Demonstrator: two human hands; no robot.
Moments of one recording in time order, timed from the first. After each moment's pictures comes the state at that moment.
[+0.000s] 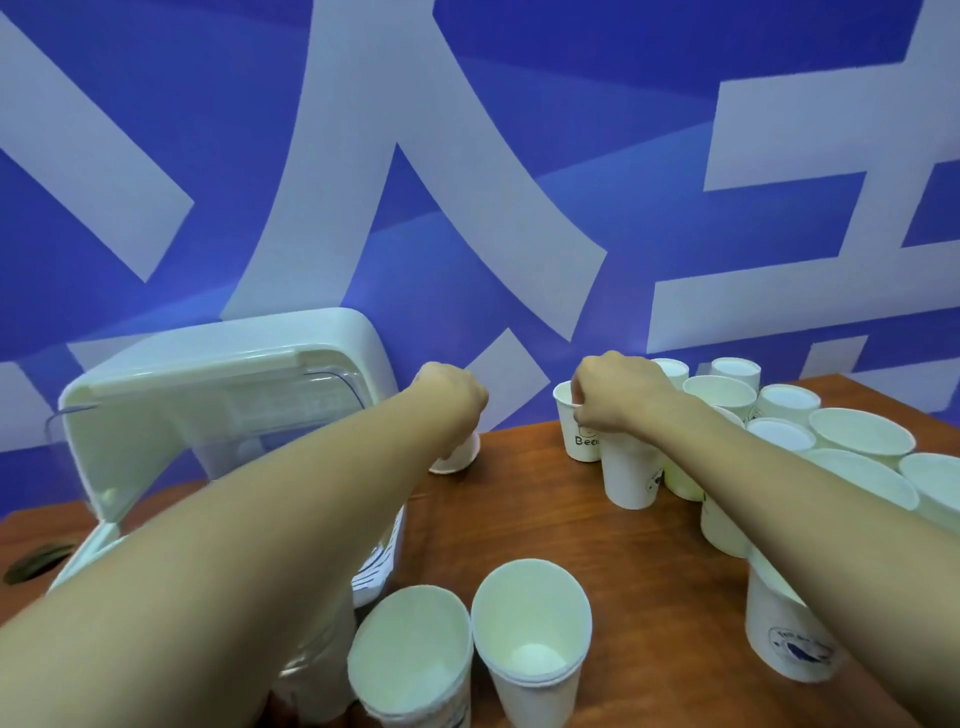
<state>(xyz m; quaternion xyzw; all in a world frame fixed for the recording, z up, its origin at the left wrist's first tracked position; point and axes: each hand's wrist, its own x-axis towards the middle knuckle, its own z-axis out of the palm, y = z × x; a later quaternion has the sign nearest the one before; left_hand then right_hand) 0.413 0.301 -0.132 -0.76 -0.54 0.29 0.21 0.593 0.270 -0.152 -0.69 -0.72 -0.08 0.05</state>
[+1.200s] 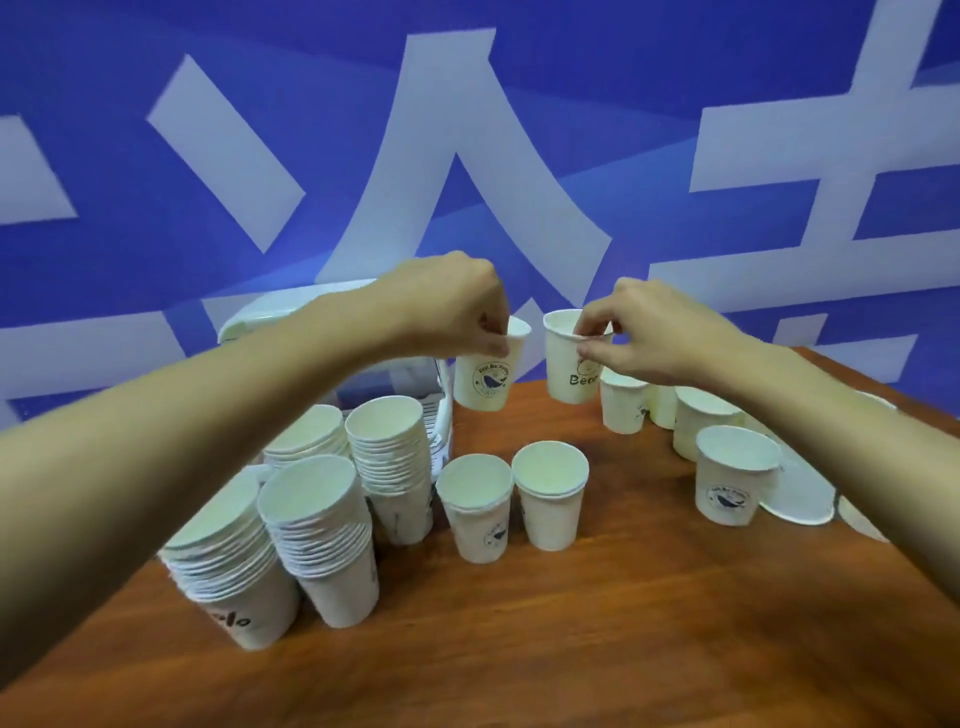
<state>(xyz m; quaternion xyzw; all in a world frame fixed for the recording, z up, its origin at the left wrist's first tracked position) 0.337 0.102 -0.020 -0.88 -0.42 -0.04 0.20 0.572 0.104 -0.080 -0.54 -0.81 -0.11 0.21</state>
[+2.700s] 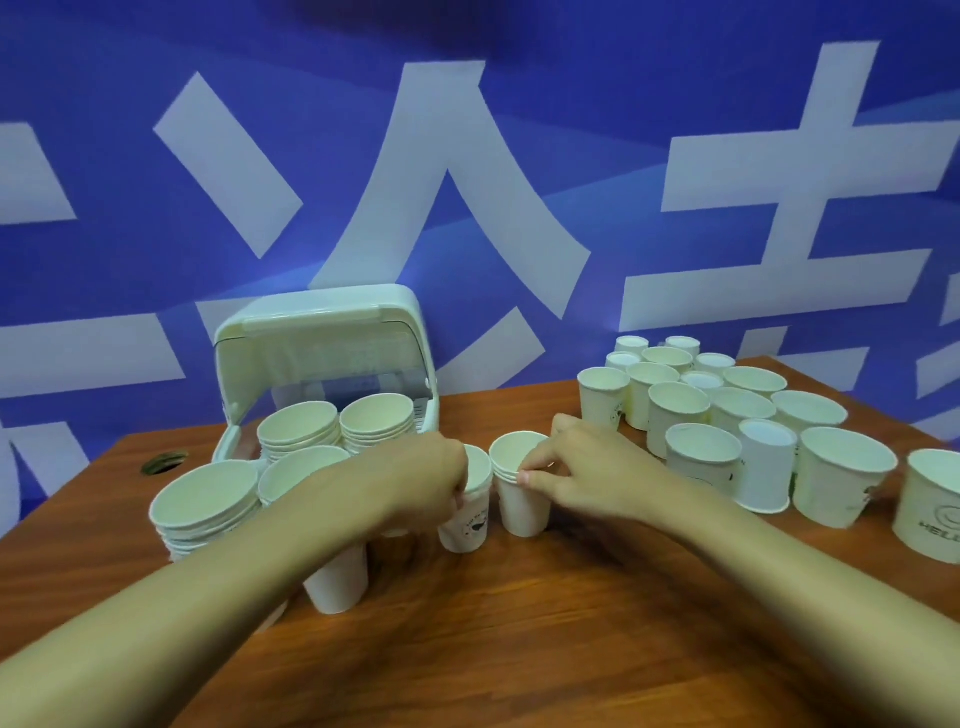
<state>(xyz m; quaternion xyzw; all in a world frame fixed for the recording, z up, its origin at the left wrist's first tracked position) 0.316 0.041 -0.125 -0.87 -0.48 0.09 0.04 0.527 0.037 -0.166 -0.53 -0.83 0.06 0.16</state>
